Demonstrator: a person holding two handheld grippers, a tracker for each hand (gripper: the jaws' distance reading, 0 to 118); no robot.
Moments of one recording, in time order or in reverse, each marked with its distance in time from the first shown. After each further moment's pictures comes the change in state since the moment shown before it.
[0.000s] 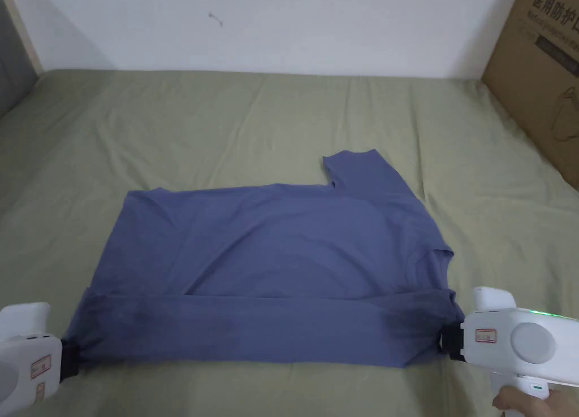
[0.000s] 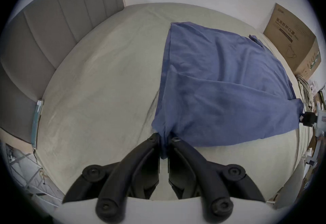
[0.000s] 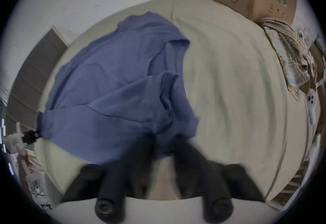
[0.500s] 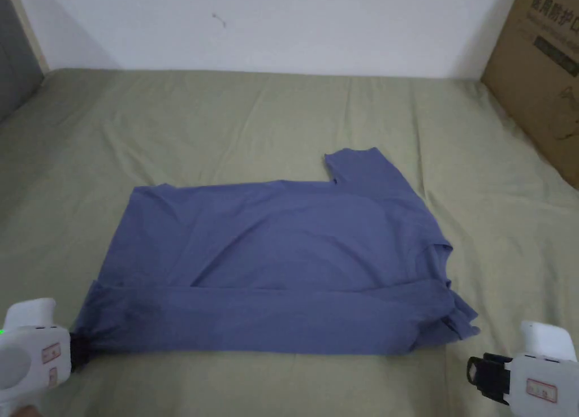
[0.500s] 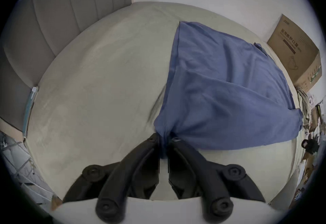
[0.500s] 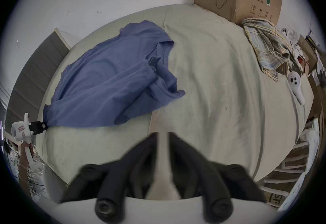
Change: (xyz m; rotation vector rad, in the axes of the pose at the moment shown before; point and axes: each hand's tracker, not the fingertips) left arm -0.015 -0.006 -0.024 -0.006 -0.029 0.106; right arm 0.021 -0.062 0.076 0.095 0.034 -0.051
